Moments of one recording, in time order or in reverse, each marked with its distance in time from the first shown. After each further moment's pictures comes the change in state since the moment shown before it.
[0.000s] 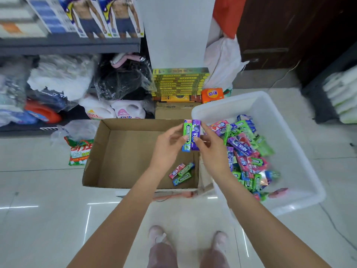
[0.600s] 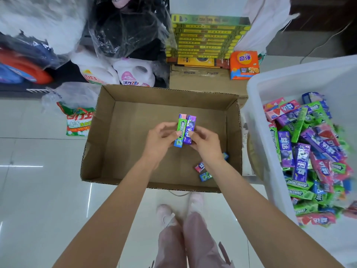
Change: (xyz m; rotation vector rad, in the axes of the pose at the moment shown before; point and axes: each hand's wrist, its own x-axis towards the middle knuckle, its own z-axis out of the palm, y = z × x) left_hand 0.075 -0.154 -0.078 -0.205 0.065 -0.336; right_hand 0.059 0.104 0.146 0.254 -0.087 0.495
